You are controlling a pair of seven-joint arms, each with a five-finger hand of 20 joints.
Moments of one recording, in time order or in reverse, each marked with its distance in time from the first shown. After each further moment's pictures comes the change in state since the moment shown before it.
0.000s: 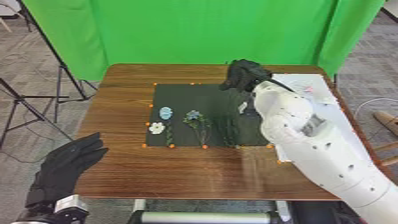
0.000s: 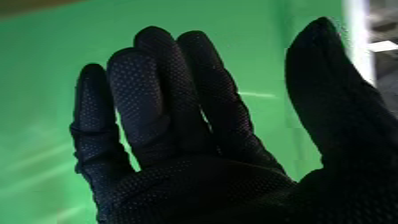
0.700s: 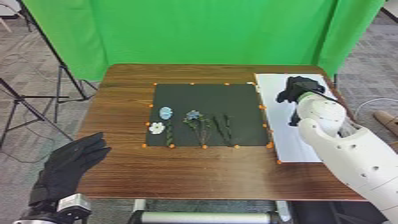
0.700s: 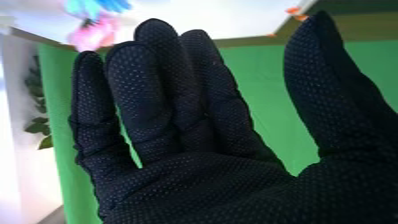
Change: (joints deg) left arm -1.1 0.3 0.8 0.2 -0.1 -0.3 -0.4; right arm -4.8 6.7 6.5 10.0 -4.9 -3.4 6.4
